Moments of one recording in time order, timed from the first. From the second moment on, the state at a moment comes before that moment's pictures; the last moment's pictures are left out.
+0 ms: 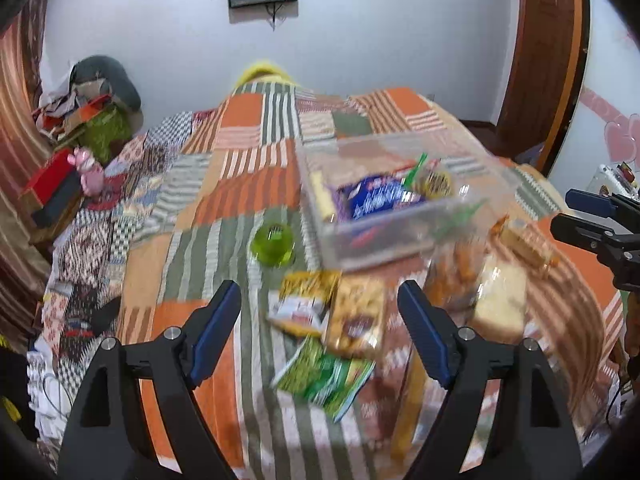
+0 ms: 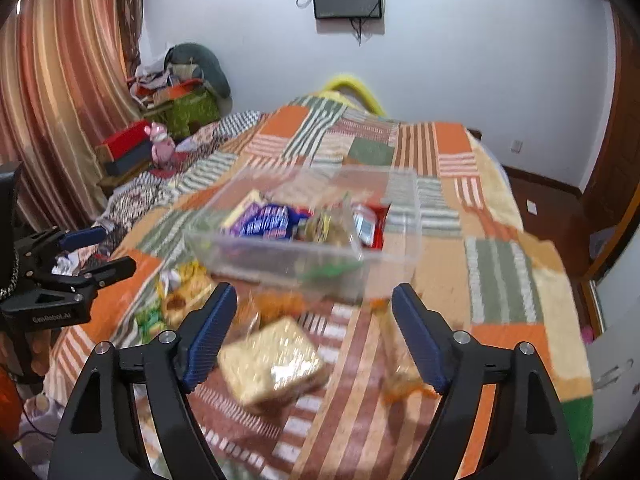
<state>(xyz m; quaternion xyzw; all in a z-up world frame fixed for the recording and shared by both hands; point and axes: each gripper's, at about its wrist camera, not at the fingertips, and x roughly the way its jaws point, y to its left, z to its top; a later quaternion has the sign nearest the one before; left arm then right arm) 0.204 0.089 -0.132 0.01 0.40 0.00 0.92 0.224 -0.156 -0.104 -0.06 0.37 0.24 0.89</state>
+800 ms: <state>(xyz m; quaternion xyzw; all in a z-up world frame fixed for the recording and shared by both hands) 0.206 0.115 -0.225 -0.04 0.48 0.02 0.87 0.223 -0.136 -0.158 -0.11 0.43 0.23 0.87</state>
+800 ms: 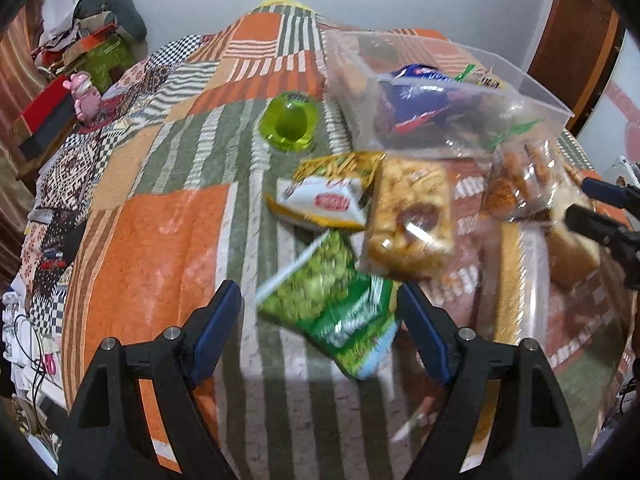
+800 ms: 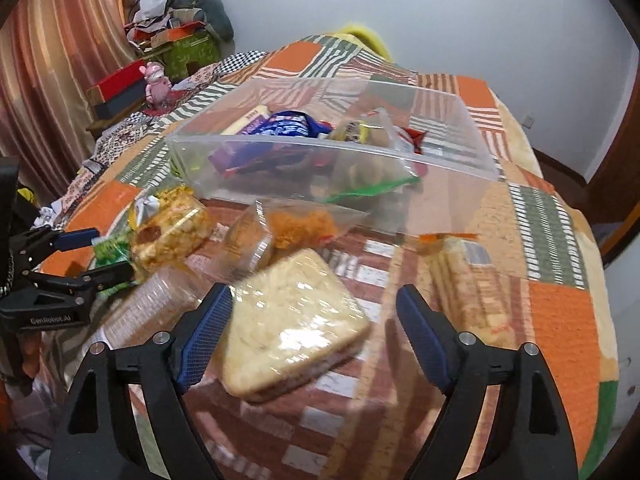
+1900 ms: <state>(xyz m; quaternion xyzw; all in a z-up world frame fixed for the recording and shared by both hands) 0.204 0.140 -0.232 -0.07 0.47 0.05 0.88 0.227 -0.157 -0.168 -0.08 0.46 0.21 0.86</state>
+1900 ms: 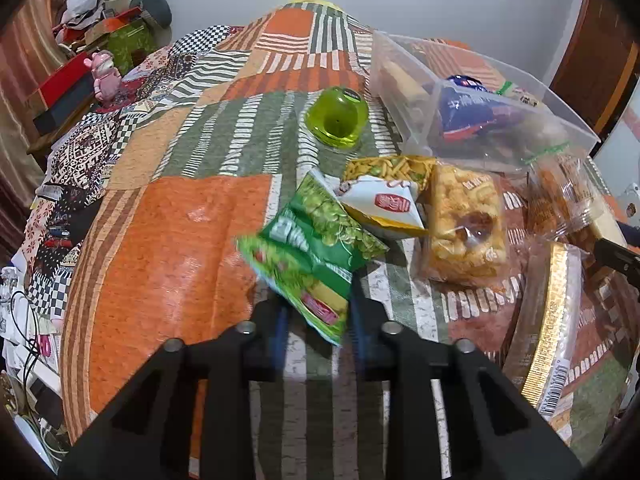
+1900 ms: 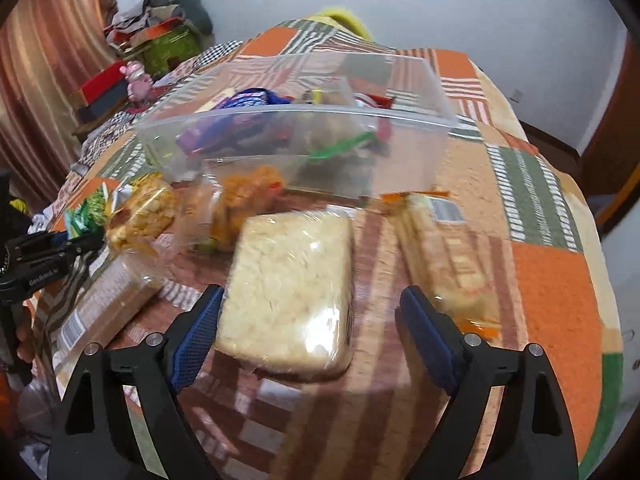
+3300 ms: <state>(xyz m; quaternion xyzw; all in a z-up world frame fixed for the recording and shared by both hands) 0.234 0.166 -0.233 -0.05 0.46 0.06 0.88 0.234 -0.152 -0.166 -0.07 0.44 0.22 0.87</state>
